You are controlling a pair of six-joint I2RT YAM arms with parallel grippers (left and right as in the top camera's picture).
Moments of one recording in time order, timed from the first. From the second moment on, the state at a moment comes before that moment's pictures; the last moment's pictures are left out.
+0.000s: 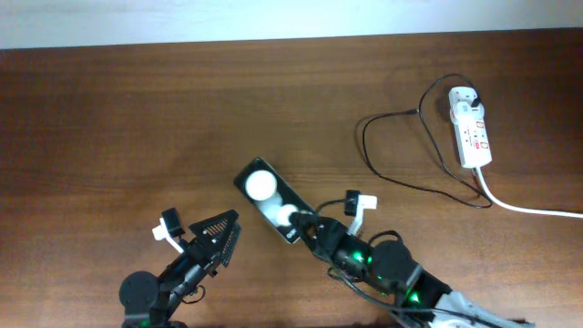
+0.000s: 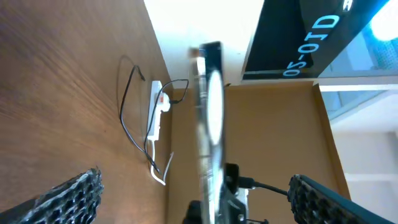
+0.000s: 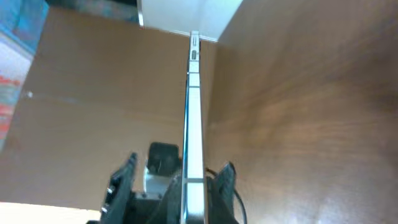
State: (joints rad) left arm 0.01 0.25 0.01 0.22 0.76 -1.49; right arm 0.86 1.04 0.25 0.71 -0.10 1.33
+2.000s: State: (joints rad) left arm -0.35 1.17 0.48 0.45 0.66 -1.48; right arm 0.77 1.11 0.27 0.80 -0.18 1.80
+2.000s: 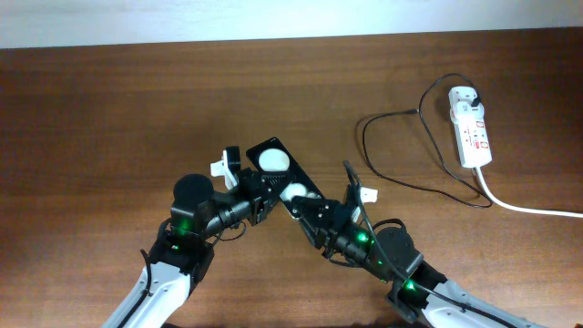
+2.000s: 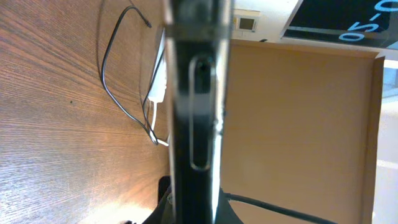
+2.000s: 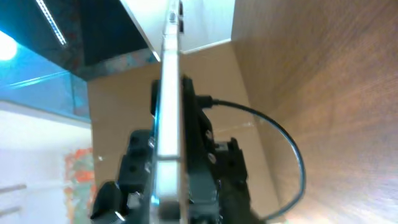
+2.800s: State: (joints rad) left arm 0.04 1.18 0.48 0.33 1.33 -1.20; right arm 0.78 1.13 0.27 0.11 -0.25 1.32
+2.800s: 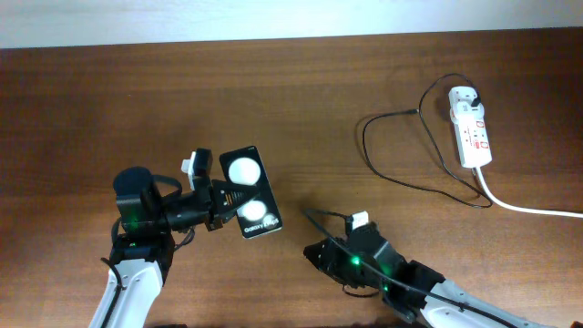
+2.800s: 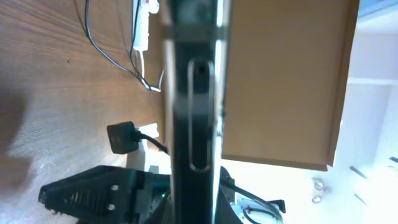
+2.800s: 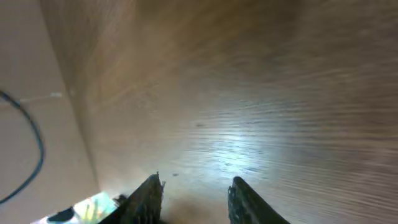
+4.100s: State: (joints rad) left arm 0.04 1.17 0.49 0.33 1.37 -1.20; right arm 0.13 2.20 1.54 -0.44 0.17 0.68
